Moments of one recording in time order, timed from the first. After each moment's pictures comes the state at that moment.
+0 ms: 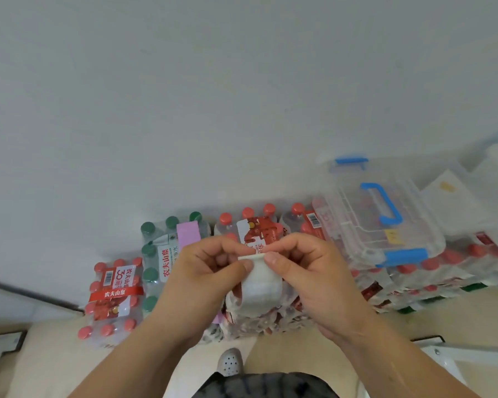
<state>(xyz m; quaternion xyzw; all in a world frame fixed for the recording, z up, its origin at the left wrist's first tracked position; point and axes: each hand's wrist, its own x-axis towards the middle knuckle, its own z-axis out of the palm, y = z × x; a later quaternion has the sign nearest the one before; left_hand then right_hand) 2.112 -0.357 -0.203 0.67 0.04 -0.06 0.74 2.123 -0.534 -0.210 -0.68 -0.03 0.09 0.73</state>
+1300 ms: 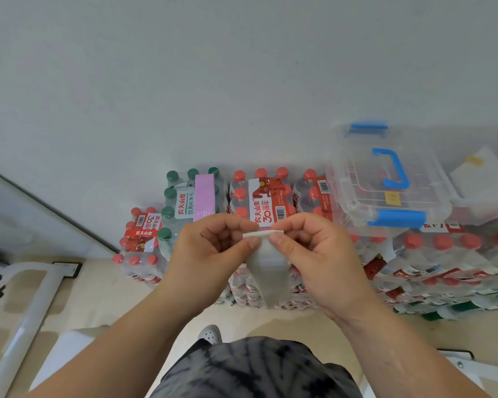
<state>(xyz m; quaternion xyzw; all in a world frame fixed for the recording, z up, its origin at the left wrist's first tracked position) 2.025 -0.418 -0.211 0.74 0.07 0.05 0.67 2.064 -0.592 -0.232 -0.68 -0.08 0.13 0.72</state>
